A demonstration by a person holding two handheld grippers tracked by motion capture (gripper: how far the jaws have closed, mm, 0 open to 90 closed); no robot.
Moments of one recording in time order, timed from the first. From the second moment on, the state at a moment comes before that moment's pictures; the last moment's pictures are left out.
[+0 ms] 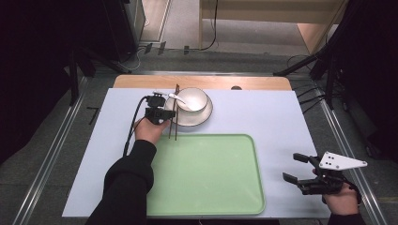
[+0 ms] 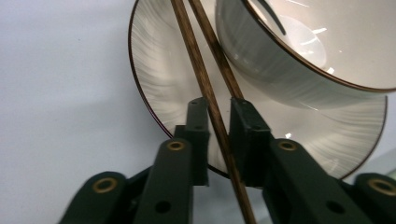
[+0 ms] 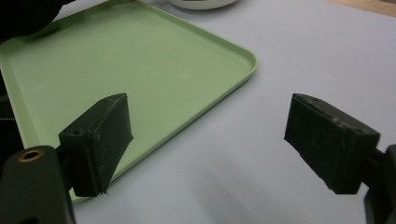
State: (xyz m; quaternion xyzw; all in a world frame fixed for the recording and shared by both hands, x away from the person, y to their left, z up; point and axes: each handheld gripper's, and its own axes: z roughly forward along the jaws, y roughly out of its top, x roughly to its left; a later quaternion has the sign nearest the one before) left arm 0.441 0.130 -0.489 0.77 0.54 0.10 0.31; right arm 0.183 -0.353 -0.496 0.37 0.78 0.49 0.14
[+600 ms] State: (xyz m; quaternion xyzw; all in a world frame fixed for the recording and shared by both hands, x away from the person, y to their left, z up) left arm 0.450 0.133 -0.496 0.74 0.58 0.08 0.32; right arm 0.176 -0.356 -0.496 0.37 0.78 0.48 0.14
